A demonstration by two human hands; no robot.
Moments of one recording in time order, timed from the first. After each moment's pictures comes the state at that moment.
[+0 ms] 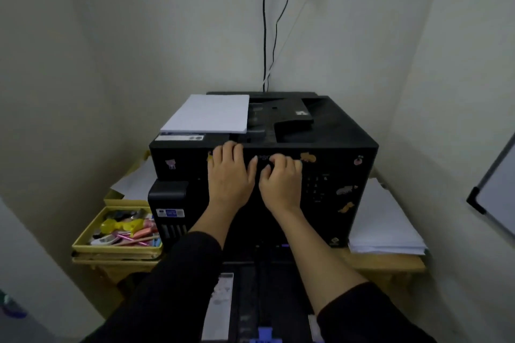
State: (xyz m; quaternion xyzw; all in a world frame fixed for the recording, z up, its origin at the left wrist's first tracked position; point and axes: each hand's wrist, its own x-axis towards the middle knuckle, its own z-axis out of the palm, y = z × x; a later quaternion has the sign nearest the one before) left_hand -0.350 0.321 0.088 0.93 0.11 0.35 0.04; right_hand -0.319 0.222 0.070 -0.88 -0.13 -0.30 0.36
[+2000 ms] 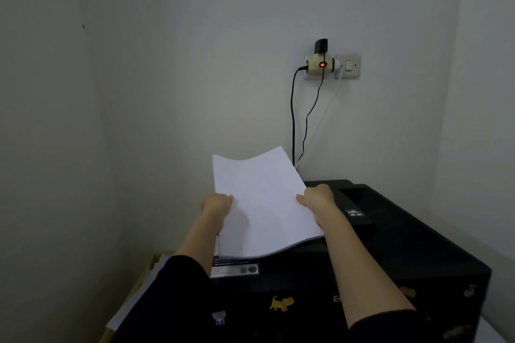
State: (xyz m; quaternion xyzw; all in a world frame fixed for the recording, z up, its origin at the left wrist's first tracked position) left_hand -0.184 0.515 0.208 0.72 0.29 0.14 0.62; right_hand -0.141 0.321 0.208 -0.78 0.06 -0.01 0.62
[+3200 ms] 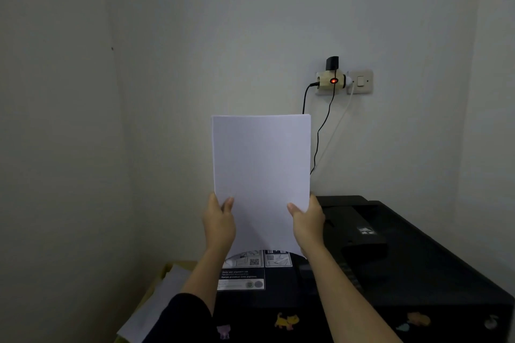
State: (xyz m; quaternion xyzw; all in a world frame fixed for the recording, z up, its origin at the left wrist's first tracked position) left_hand -0.225 0.503 0.202 0.72 0.14 0.38 0.56; right_hand -0.168 0.362 0.188 -0.69 -0.07 -0.14 0.71
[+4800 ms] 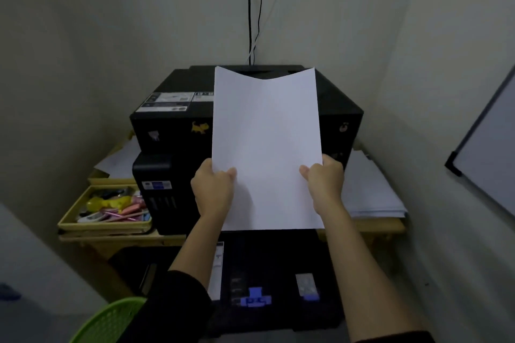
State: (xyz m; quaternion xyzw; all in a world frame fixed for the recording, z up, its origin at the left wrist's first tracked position) left_hand -0.413 0.286 0.064 0.73 0.28 0.27 0.57; right_hand -0.357 0.125 0.068 -0.73 0.10 -0.05 0.67
